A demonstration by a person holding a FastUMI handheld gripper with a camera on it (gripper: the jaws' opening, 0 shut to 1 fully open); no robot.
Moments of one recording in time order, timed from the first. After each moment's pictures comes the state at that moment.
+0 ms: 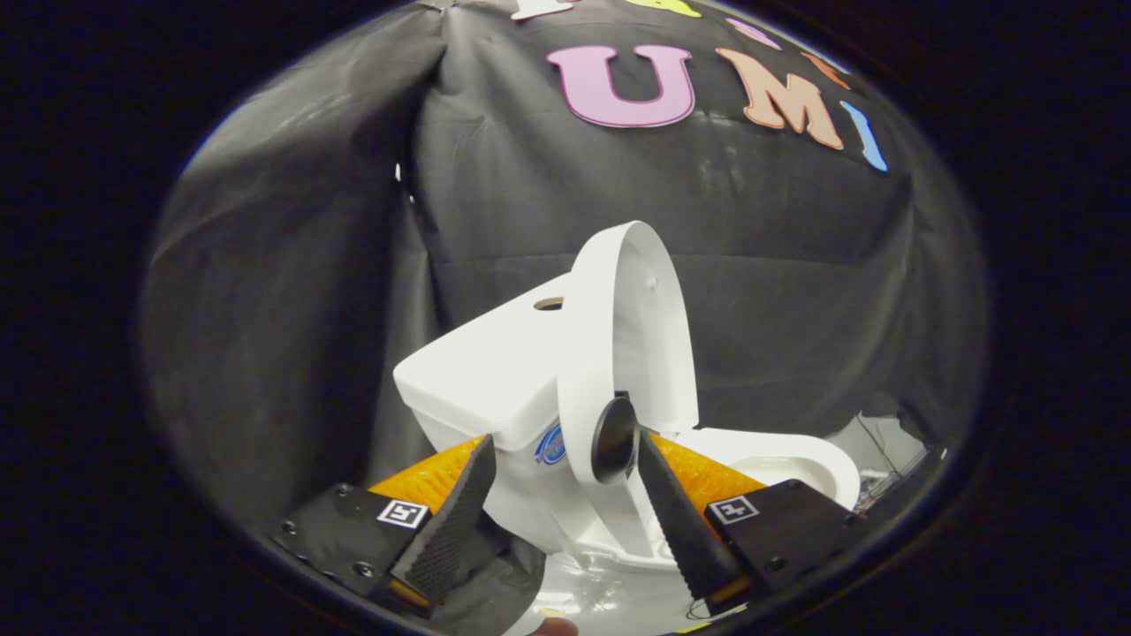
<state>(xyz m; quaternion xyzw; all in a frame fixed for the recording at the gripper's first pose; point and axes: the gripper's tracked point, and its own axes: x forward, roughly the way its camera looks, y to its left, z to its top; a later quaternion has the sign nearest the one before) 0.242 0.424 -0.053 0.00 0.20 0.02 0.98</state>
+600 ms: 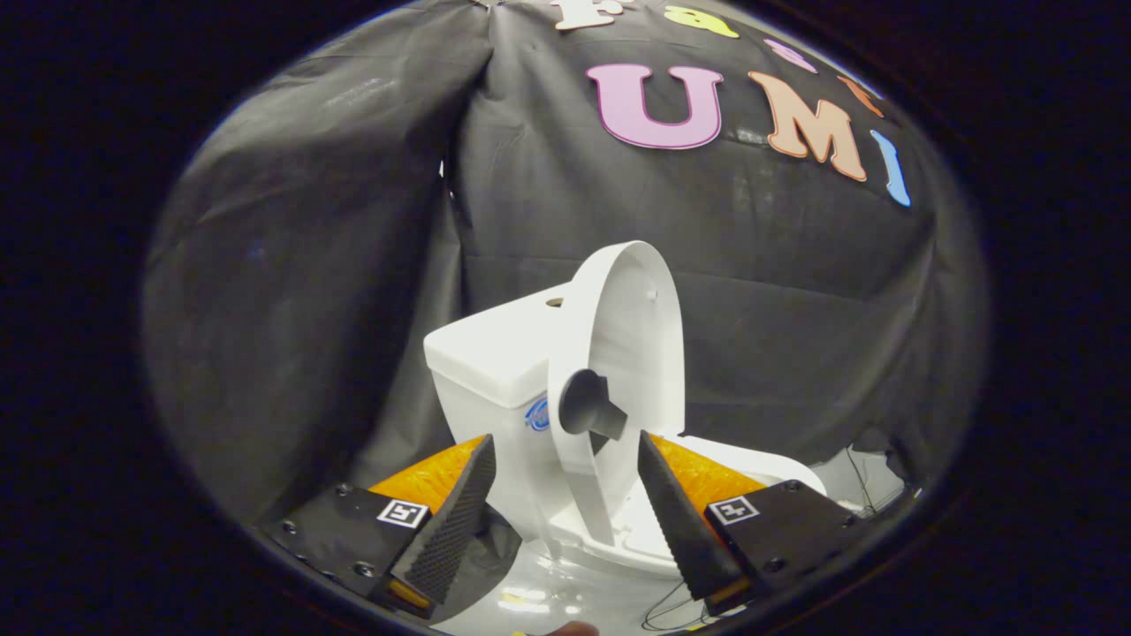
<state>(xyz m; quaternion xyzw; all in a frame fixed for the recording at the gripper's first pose) 0.191 0.389 -0.041 -0.04 0.19 0.05 0.98</state>
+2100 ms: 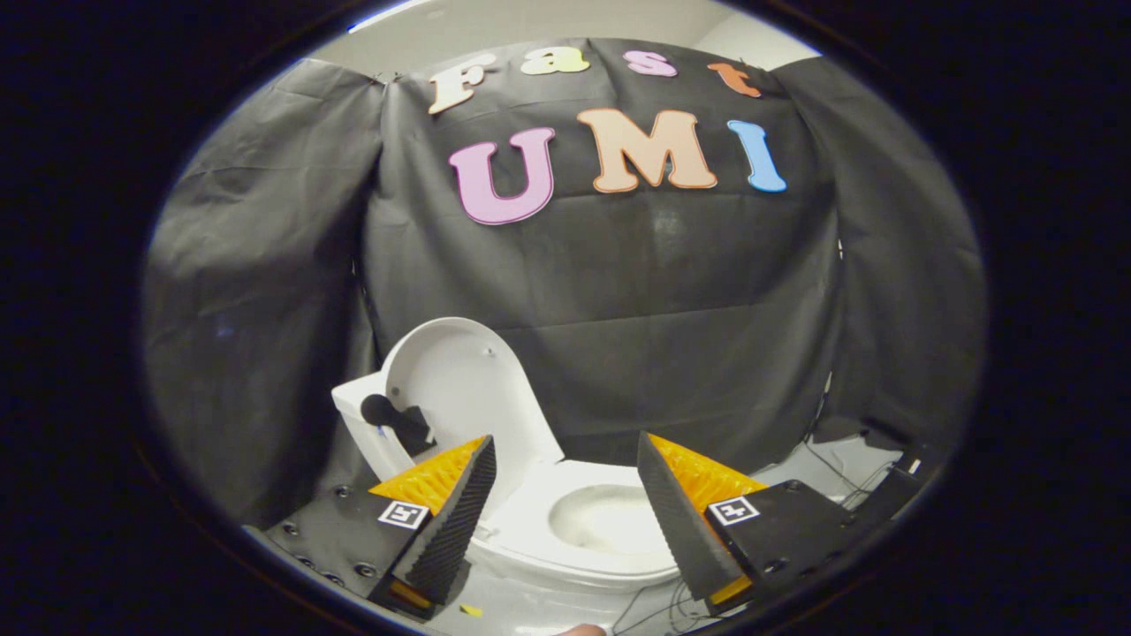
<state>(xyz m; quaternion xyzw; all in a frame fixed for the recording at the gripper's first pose) 0.102 0.151 0.005 0.03 0.08 -0.03 1.00</state>
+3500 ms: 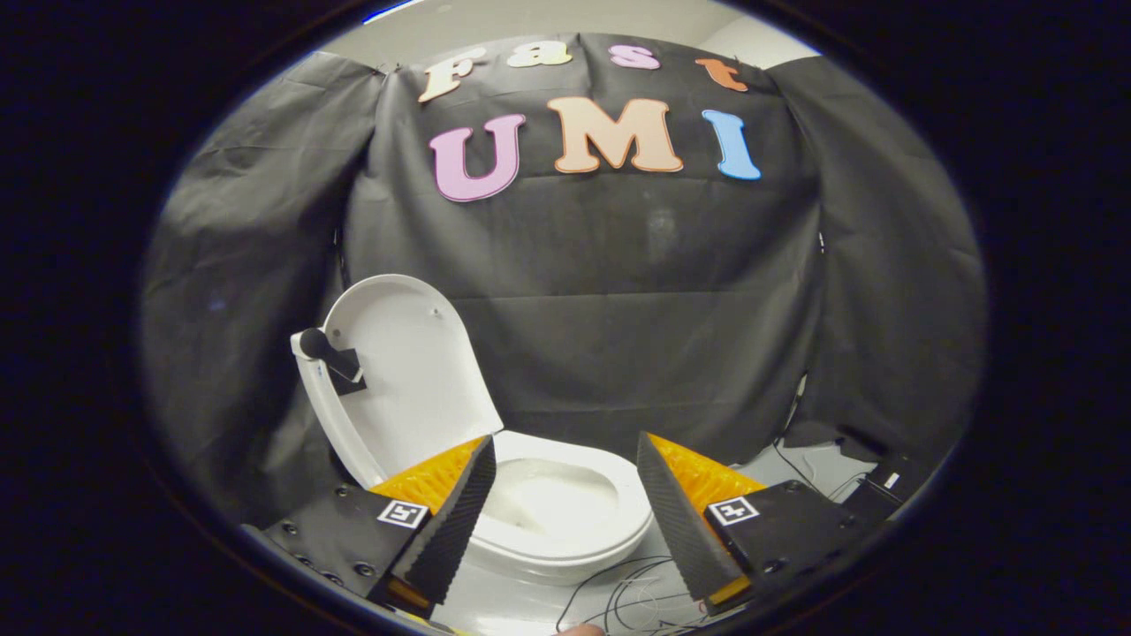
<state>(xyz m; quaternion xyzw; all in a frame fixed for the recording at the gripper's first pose) 0.079 0.058 -0.048 0.01 0.08 -0.04 1.00</state>
